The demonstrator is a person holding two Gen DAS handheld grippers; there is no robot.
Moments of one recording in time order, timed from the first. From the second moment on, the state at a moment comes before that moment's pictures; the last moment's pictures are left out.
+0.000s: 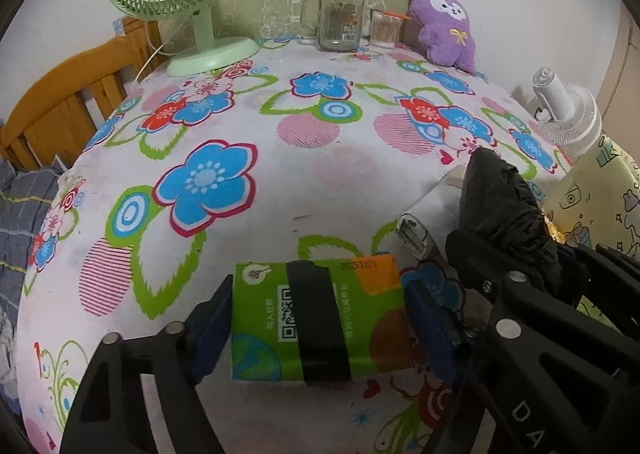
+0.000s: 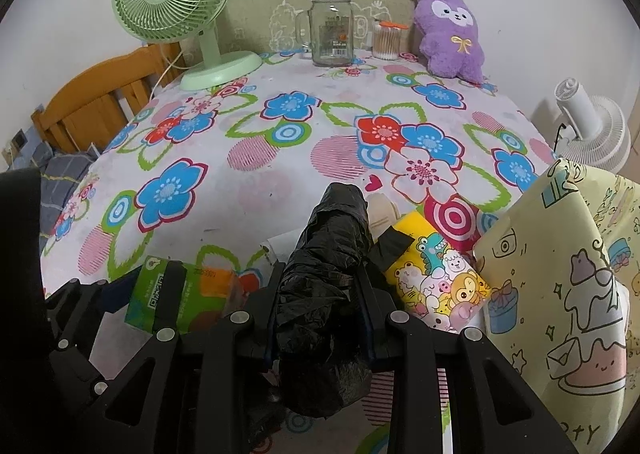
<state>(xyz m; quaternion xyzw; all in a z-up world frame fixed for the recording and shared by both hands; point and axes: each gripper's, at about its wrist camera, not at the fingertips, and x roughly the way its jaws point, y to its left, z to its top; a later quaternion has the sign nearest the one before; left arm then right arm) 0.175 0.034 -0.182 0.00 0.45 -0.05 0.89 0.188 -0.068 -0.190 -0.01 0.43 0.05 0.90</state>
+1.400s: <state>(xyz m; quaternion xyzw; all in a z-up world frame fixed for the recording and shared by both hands) 0.100 0.025 -0.082 0.00 0.34 -0.05 0.94 0.113 -0.078 -0.097 0.00 0.35 0.07 0.94</state>
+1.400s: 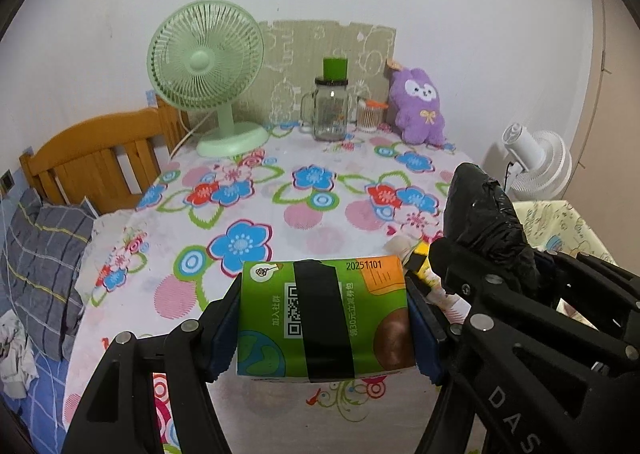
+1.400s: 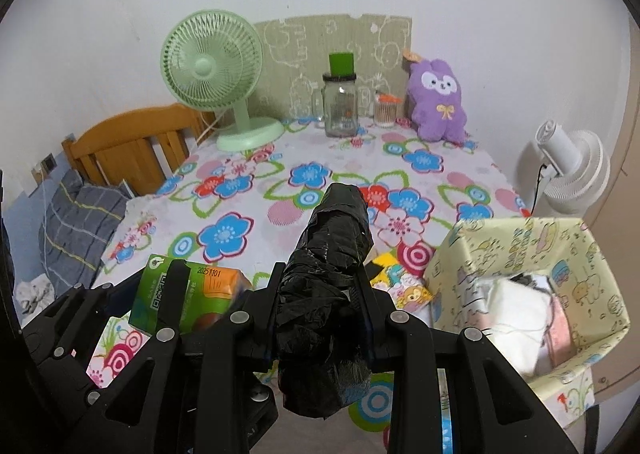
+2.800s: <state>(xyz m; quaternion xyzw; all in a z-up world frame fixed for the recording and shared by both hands) 0.075 -0.088 -0.018 0.04 0.28 -0.10 0.95 0.071 -0.191 -0.033 0.02 0.27 0.04 0.96</state>
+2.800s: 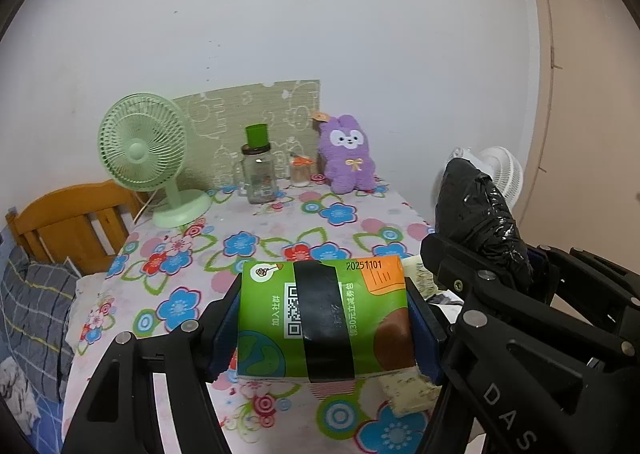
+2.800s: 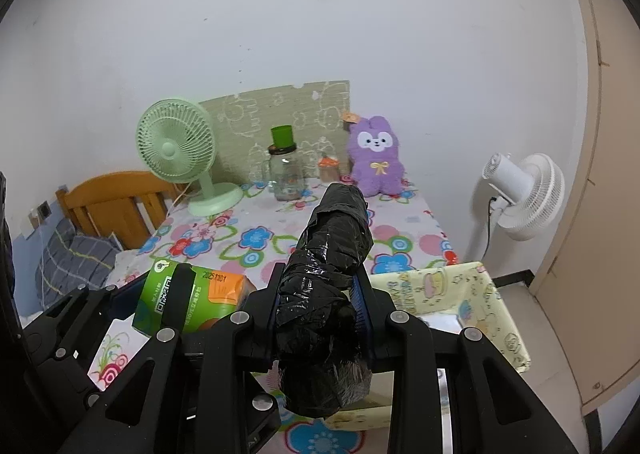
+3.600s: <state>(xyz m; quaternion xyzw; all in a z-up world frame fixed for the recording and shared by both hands) 0.095 -0.169 -0.043 0.06 0.30 -0.18 0.94 0.082 -0.267 -0.053 0.04 0.29 -0.02 0.96</state>
